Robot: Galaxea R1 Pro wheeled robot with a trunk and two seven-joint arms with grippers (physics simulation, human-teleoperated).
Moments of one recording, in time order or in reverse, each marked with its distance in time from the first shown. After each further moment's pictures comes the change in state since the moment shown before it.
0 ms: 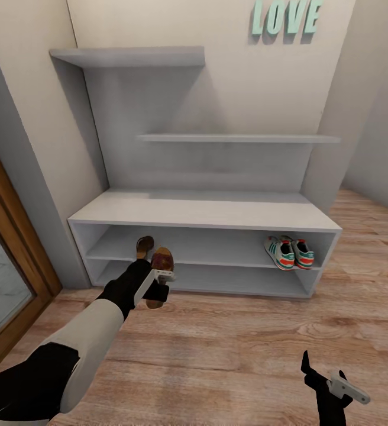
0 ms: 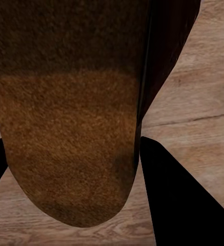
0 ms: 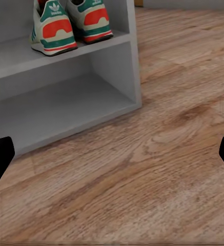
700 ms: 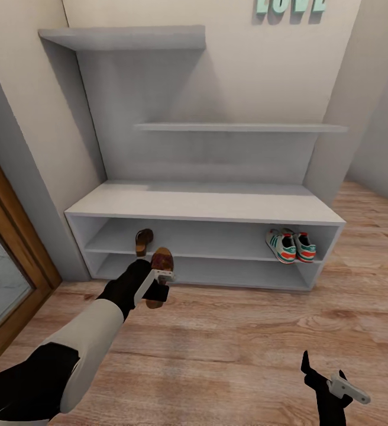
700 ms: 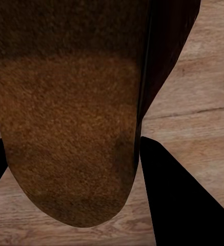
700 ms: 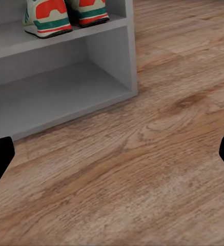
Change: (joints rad) left arm 0.000 0.000 -0.001 0.000 -0.003 0.000 0.000; right arm 0.000 0.000 0.000 0.000 0.000 0.000 0.000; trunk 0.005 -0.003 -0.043
